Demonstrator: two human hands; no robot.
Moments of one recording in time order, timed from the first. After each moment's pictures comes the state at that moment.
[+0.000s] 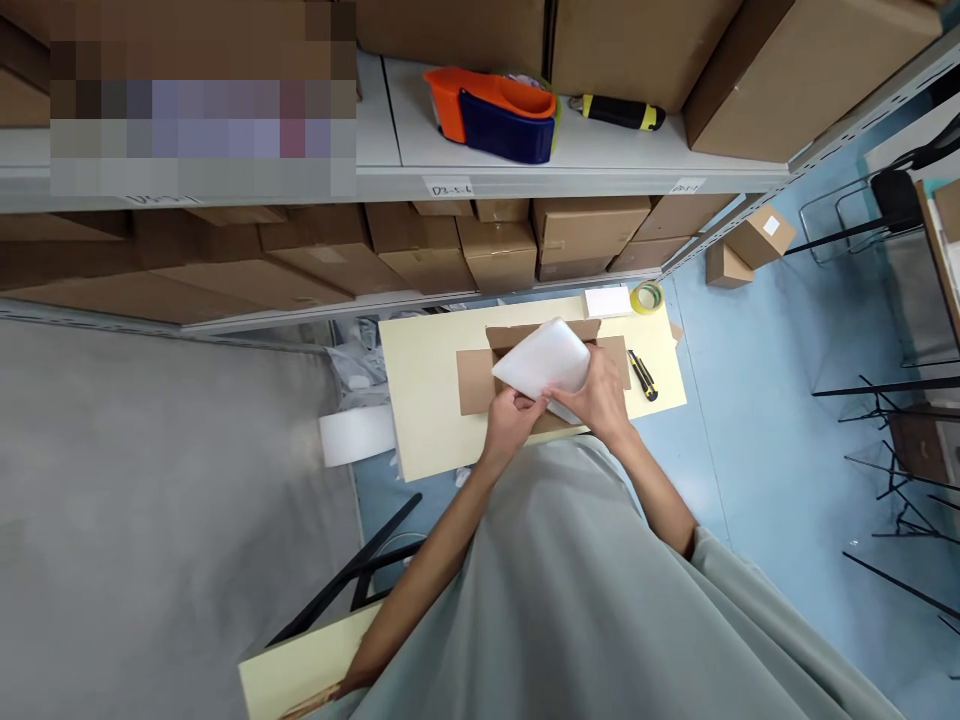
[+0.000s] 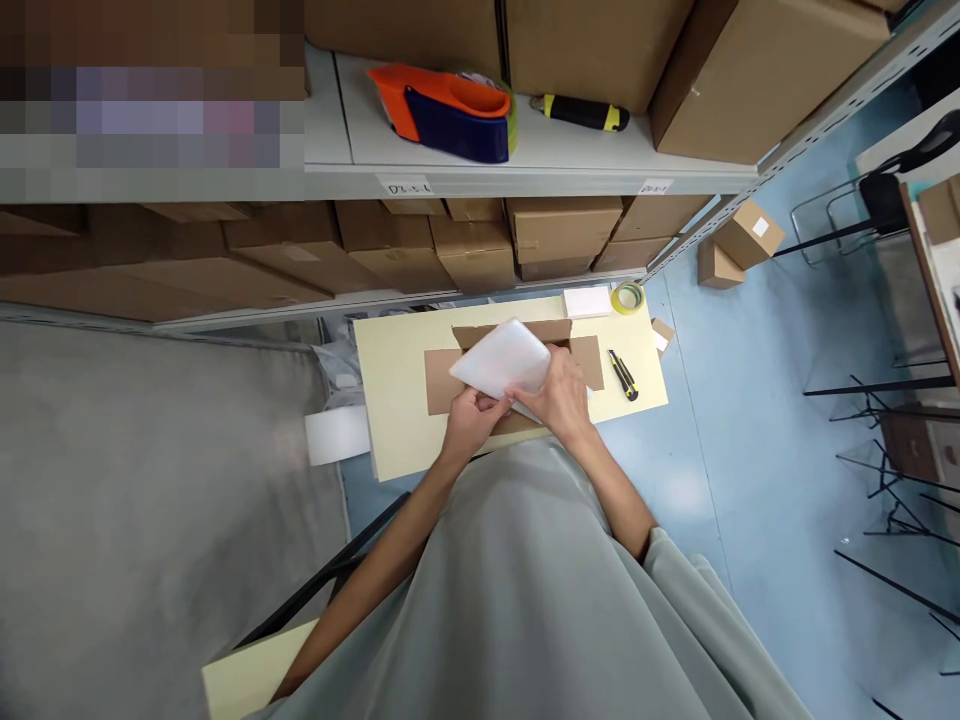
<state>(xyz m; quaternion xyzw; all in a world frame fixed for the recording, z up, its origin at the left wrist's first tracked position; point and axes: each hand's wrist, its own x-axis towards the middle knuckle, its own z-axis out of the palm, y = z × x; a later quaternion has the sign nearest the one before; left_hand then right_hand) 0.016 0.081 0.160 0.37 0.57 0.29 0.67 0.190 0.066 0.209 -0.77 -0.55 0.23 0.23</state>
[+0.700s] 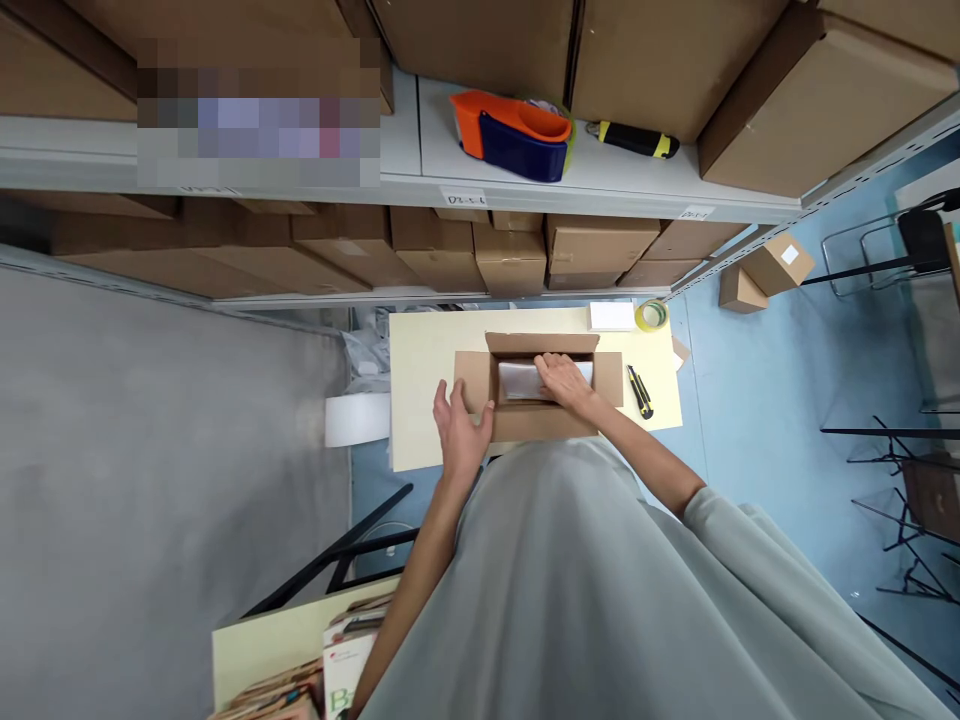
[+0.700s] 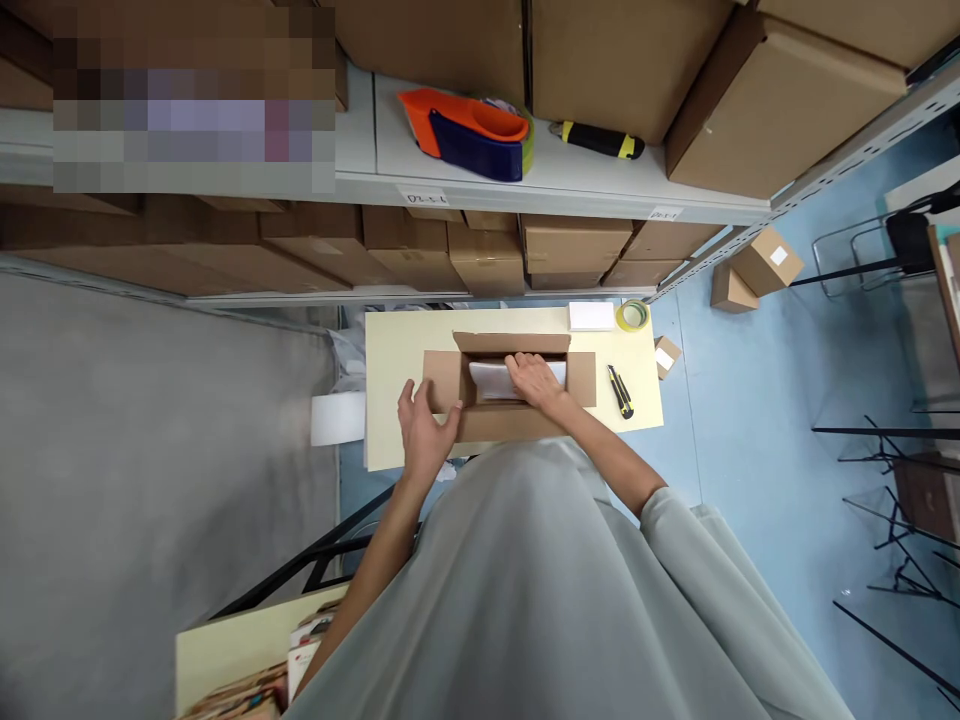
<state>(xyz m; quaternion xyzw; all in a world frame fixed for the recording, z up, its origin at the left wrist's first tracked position) -0.034 0.070 0.121 0.56 0.69 0.30 0.34 0.204 0.137 0.128 -0.54 -0.81 0.22 -0.08</state>
